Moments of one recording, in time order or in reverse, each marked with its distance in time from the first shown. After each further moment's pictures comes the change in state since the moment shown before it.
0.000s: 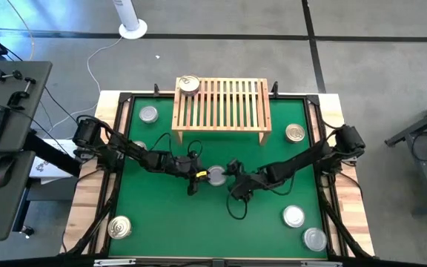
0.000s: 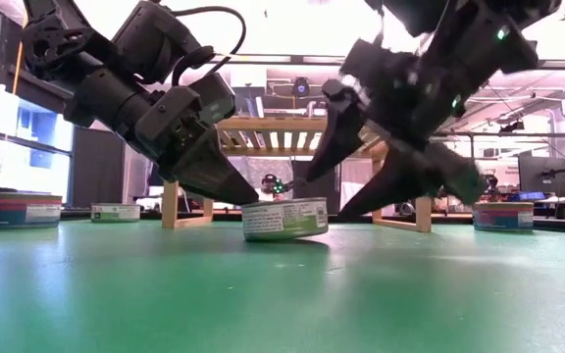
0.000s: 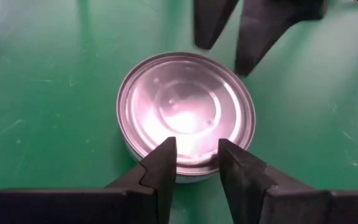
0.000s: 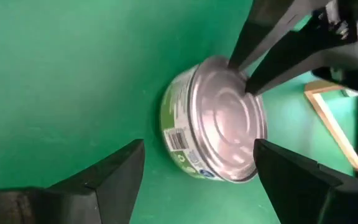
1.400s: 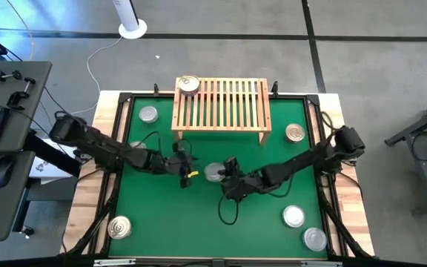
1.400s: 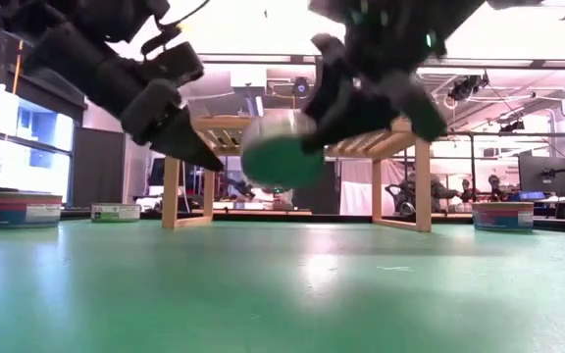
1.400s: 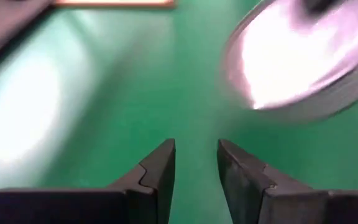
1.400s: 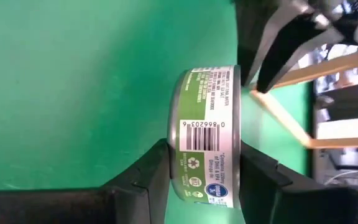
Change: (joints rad) left arm -0.070 -0.316 -0.010 -0.309 -0.426 0.106; right arm 0.044 -0.011 0.224 -0.241 0.158 0.128
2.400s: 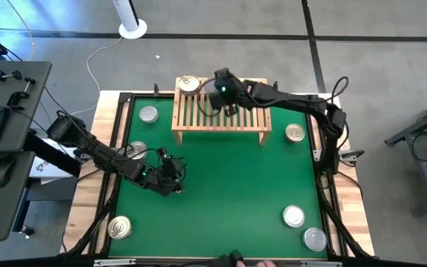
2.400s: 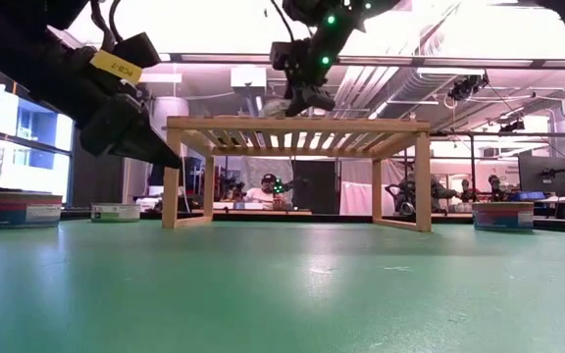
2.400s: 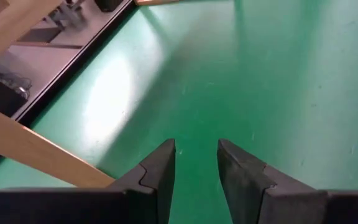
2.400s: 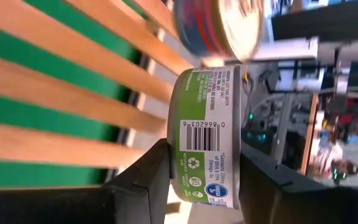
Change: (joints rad) left arm -0.222 -0.016 0.004 -0.271 -0.422 -0.239; right arm -0.713 0.133 0.641 -0.388 -0.122 -0.595
